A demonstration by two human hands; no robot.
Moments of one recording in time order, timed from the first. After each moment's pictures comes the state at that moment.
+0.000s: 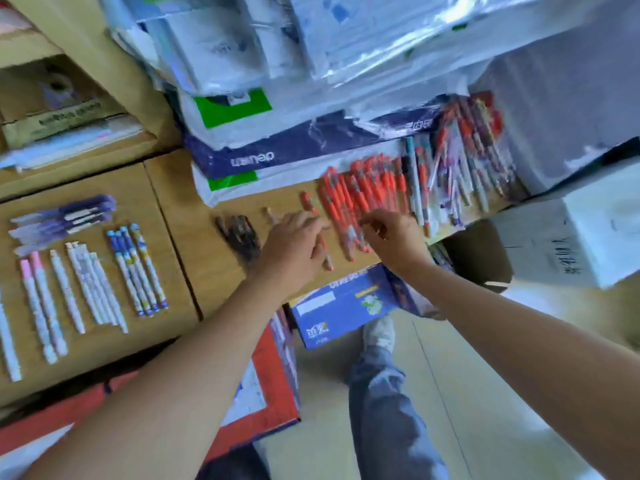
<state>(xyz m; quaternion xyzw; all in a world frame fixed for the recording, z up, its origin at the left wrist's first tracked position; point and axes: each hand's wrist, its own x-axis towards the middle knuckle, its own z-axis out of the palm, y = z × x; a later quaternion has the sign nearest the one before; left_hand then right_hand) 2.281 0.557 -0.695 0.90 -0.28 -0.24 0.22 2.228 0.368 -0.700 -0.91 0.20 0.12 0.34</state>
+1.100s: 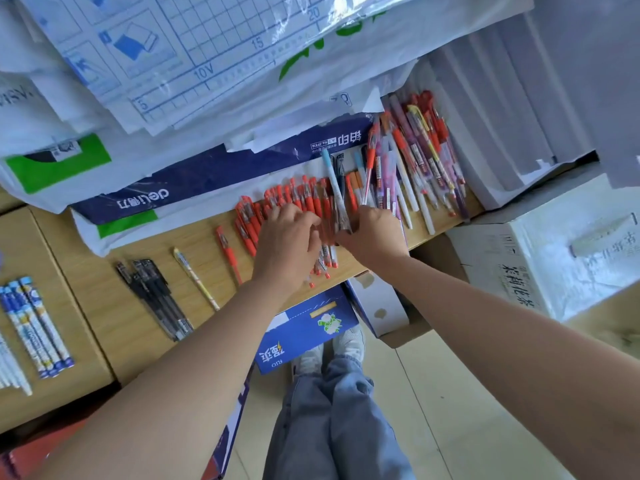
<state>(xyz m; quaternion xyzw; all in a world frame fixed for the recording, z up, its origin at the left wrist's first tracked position) 2.302 0.403 -0.715 0.93 -0.22 -0.23 0.20 2.265 0.252 -0.724 -0.90 0.26 0.22 0.27</state>
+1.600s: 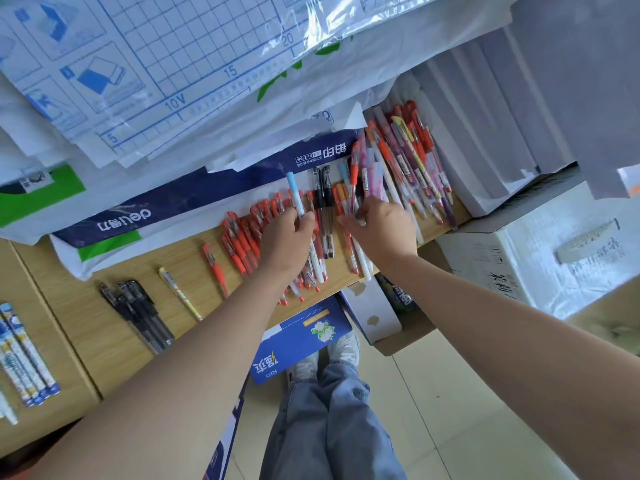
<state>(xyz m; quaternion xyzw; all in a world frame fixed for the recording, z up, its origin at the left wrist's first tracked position) 2.325 0.372 -0.721 0.83 0.02 -0.35 0.43 2.275 0.218 -0.734 -0.93 0.27 0.15 0.20</state>
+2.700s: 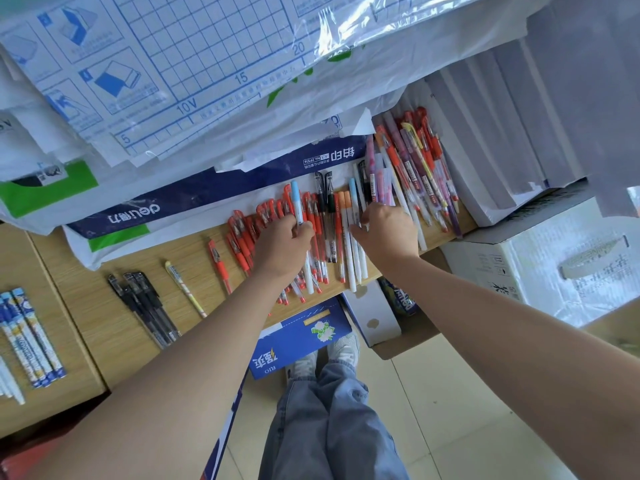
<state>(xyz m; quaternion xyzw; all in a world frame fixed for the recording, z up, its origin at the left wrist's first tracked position) 2.324 0.382 -0.718 0.85 0.02 -0.35 0.38 2.279 0.213 -0.738 -0.94 0.23 0.20 0.15</state>
